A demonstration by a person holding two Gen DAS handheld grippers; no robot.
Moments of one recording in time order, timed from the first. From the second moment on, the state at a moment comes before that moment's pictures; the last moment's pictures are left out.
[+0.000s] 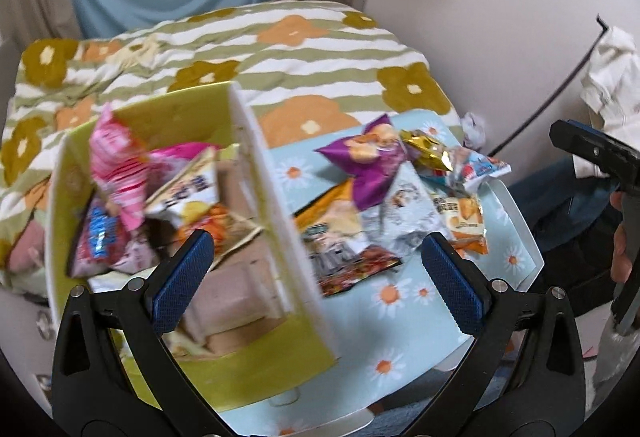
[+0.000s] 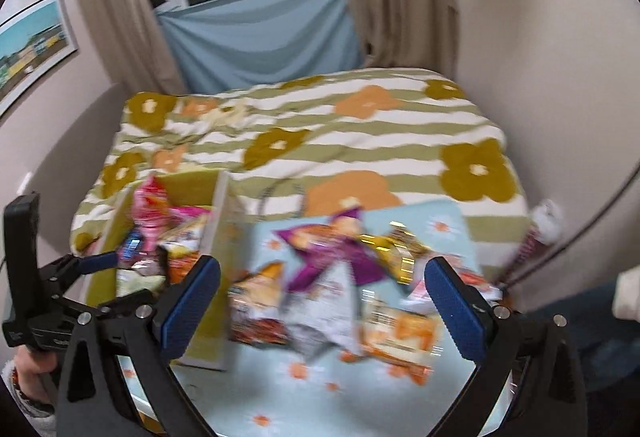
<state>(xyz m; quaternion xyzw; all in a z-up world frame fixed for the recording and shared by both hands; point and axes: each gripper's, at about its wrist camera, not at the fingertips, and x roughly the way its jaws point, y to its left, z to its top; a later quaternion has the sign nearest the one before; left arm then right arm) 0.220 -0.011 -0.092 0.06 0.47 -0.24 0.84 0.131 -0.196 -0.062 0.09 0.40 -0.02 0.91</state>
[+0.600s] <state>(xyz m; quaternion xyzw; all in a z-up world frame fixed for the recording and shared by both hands) 0.215 -0.153 -0.197 0.26 0.51 -0.25 0.78 0.165 -0.337 -0.161 0.12 0.50 0.01 0.86</state>
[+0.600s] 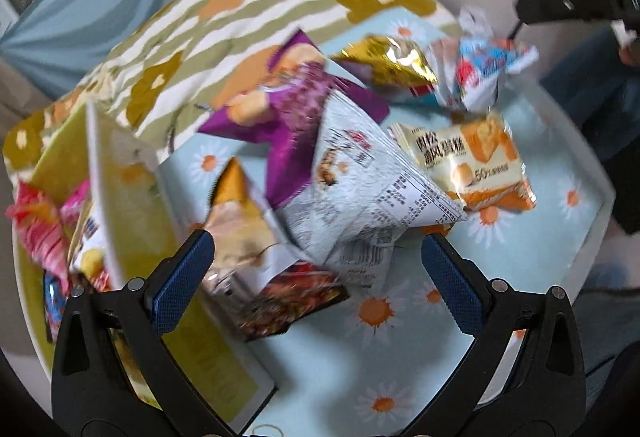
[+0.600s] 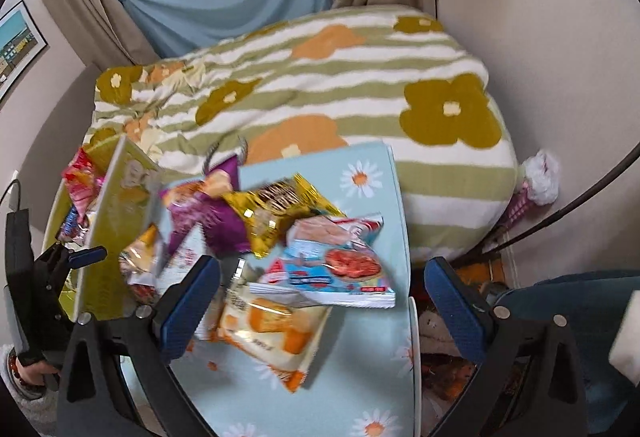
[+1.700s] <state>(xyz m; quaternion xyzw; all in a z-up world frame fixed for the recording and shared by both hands) 0.229 -0.186 -0.233 0.31 0.52 -0.29 0.74 0.221 -0.331 -0.231 0.13 0.58 0.05 0.80</state>
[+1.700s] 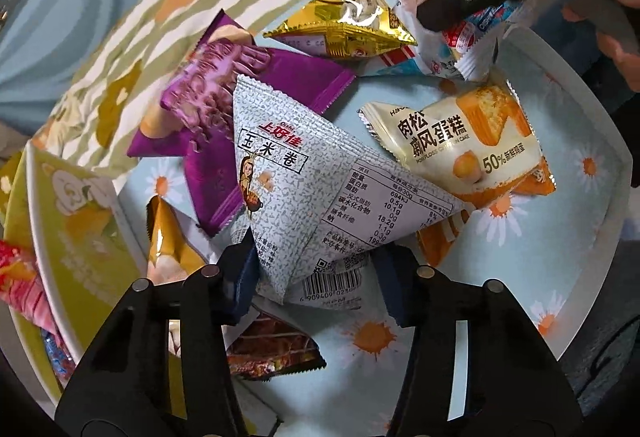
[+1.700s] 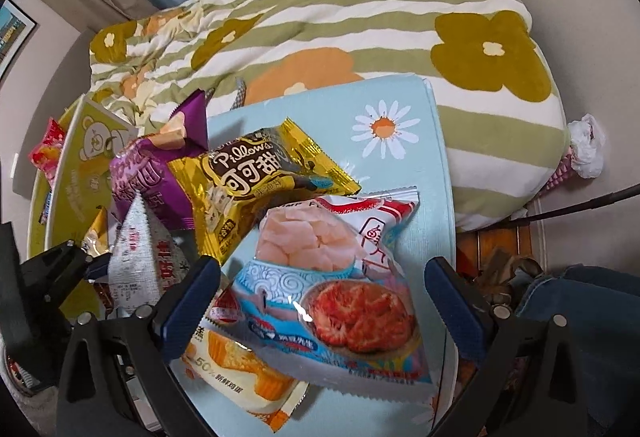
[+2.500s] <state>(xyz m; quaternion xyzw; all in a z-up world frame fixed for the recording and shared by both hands) 0.220 -0.175 -0.195 0.25 0.51 -0.28 0.77 0.201 -0.337 -0.238 0.10 0.62 0.05 0.78</state>
